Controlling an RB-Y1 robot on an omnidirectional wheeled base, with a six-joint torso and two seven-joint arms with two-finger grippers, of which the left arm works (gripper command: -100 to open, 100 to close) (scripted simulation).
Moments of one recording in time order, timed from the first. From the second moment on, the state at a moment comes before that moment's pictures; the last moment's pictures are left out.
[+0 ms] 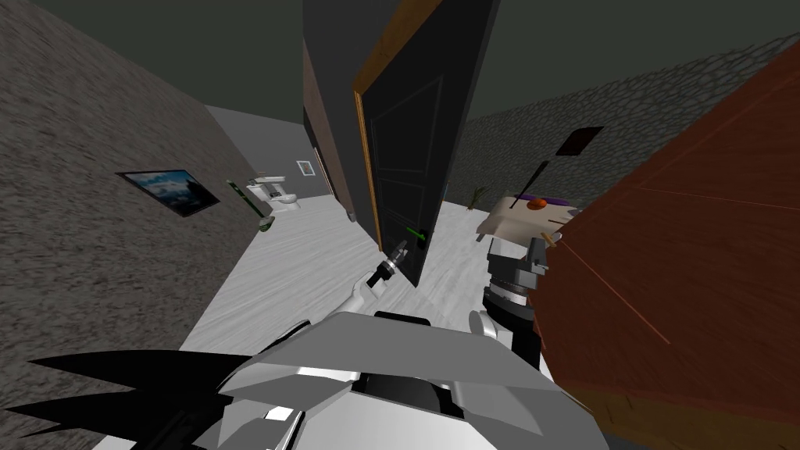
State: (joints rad) arm -0.11 0.23 -0.52 -1.40 0.08 -0.37 0.18
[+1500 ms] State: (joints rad) arm -0.22 0.25 -0.62 -1.19 0.11 -0.36 0.23
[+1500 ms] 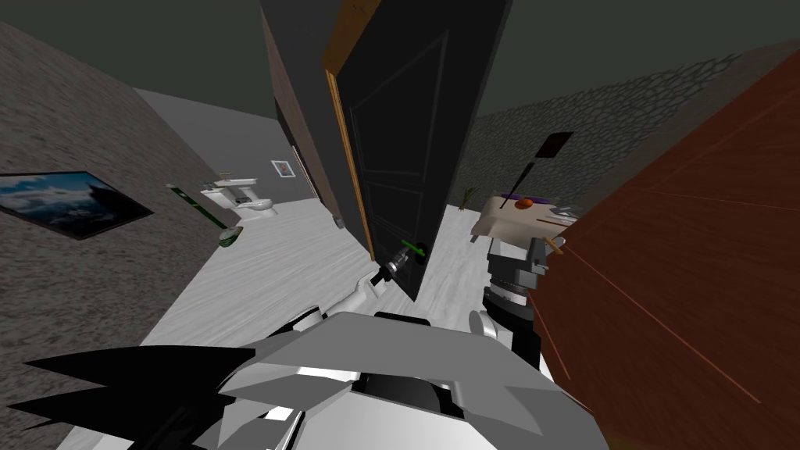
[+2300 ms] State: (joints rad) arm -0.23 0.23 -0.60 -1.16 0.11 -0.36 0.23
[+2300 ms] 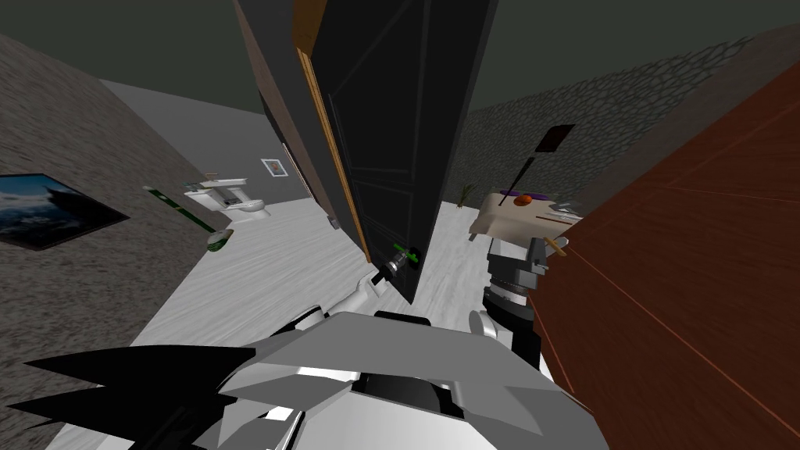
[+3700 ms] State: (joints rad) arm -0.26 0.18 -0.45 -1.06 0.10 -0.36 0.17
